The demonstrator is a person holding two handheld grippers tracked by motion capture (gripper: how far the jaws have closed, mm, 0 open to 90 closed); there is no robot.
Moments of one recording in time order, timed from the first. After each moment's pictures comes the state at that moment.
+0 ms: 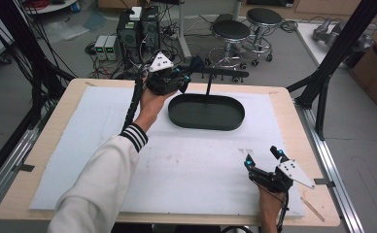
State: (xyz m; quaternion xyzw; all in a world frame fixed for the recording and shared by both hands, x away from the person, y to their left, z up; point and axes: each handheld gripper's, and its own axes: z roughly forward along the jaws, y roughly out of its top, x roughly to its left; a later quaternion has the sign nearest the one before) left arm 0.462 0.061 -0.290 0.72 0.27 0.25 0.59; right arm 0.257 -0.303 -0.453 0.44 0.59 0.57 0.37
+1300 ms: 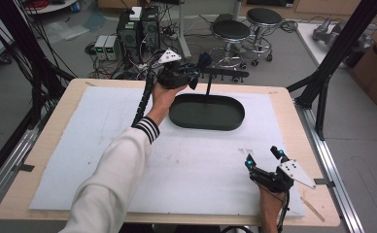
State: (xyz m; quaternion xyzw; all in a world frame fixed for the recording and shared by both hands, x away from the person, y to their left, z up) left arm 0.495 0.037 -0.300 0.71 0.31 0.18 0.61; right arm 0.257 -0.305 -0.453 0.44 0.58 0.58 0.37
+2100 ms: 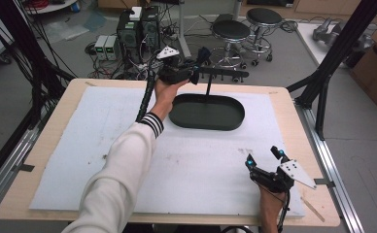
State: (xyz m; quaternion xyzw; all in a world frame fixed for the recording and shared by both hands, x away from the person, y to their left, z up) left arm 0.519 0.038 -0.305 0.67 0.34 0.16 0.64; right arm 0.257 -0.306 -0.453 0.44 0.58 0.58 0.36
